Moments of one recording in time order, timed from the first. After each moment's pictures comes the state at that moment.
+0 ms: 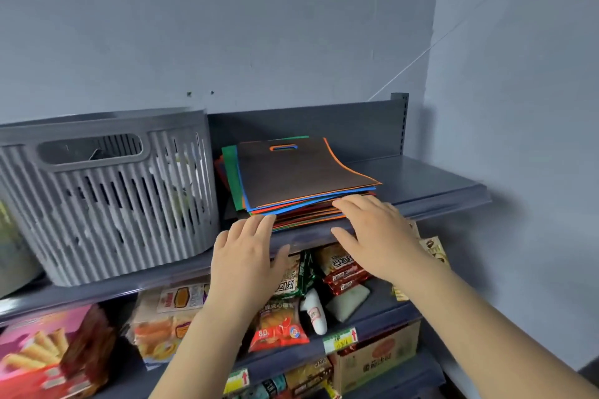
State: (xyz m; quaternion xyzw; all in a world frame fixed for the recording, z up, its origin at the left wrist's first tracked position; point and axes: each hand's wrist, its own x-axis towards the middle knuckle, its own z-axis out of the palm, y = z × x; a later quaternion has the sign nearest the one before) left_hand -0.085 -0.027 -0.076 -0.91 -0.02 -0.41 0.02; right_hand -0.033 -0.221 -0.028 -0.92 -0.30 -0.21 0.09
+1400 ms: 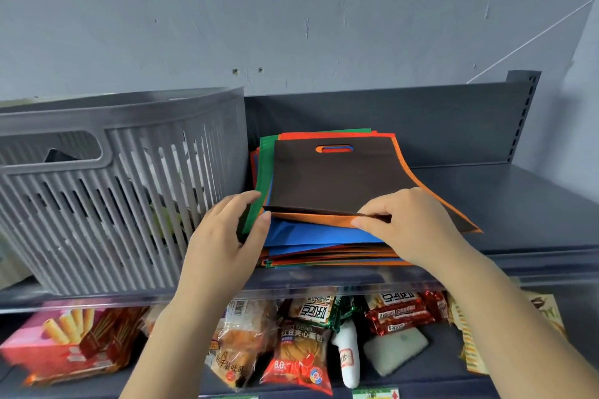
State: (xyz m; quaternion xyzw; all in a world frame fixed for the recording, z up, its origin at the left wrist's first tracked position) left_hand -0.024 0.009 -0.044 -0.88 -0.14 -0.40 -0.21; right_hand 0.118 -0.181 -0.017 -0.86 -0.42 -0.13 0.26
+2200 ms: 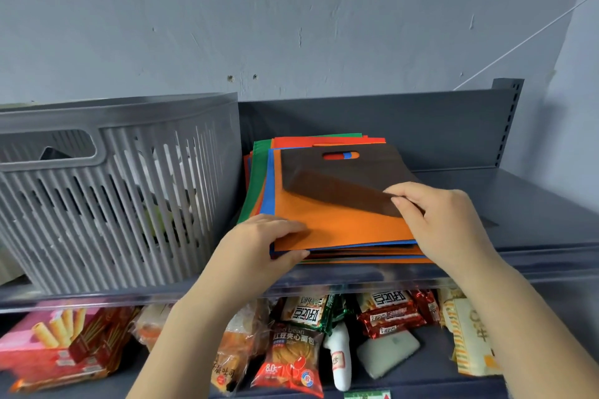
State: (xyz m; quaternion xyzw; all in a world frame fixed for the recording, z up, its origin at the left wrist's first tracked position) left_hand -0.012 -0.013 -0.042 -0.95 -0.03 -0.28 -0.17; right_hand 0.129 -0.219 -0.029 -0.82 -0.39 -0.27 0.33
